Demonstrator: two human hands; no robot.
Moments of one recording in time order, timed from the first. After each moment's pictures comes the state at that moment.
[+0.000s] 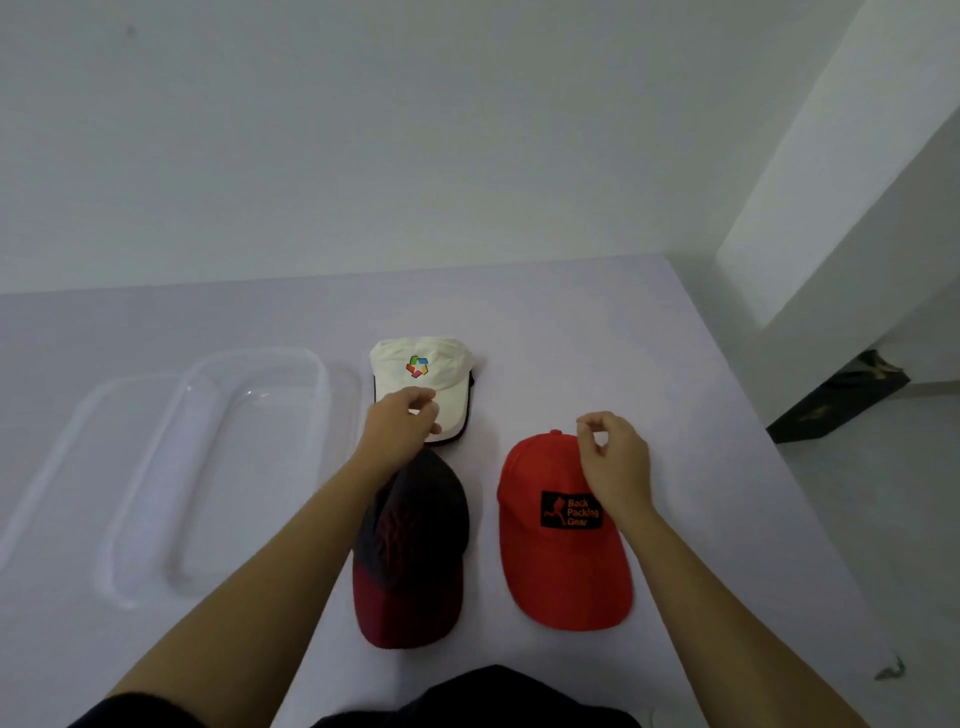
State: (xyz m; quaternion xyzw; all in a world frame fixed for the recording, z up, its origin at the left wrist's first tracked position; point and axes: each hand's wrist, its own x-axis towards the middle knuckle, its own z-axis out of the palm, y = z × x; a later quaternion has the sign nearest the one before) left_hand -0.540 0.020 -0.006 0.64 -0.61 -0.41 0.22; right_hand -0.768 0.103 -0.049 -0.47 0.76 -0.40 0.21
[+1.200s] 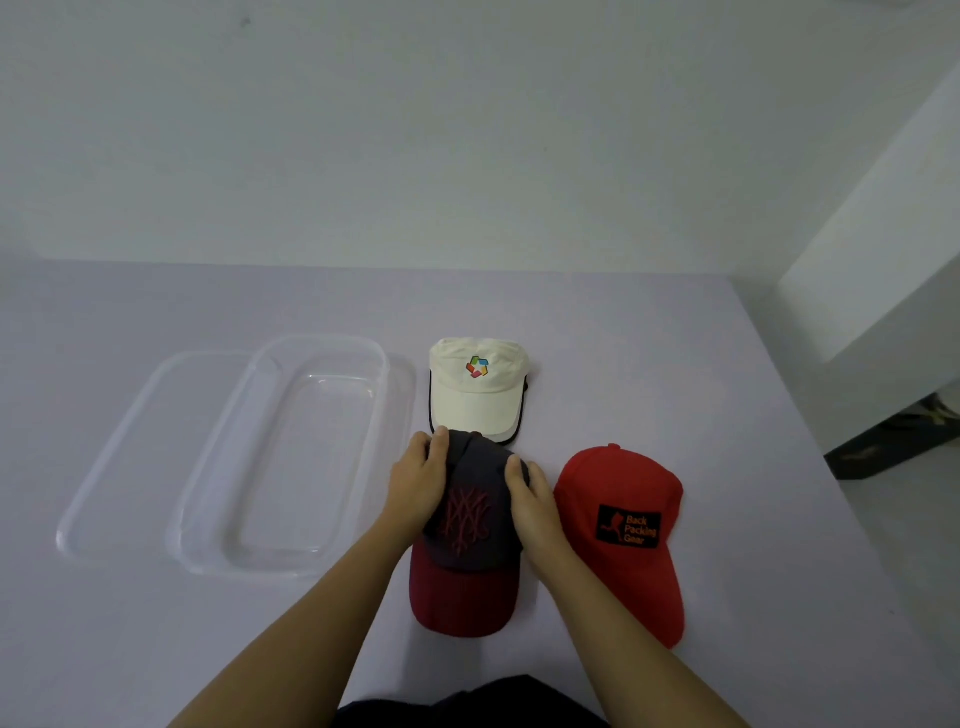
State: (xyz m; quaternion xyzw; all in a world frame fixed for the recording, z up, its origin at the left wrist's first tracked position) left_hand -0.483 0.059 -0.039 0.68 -0.48 -0.47 0.28; right_hand -0.609 0.095 -0.067 -0.30 0.68 -0.38 0.55
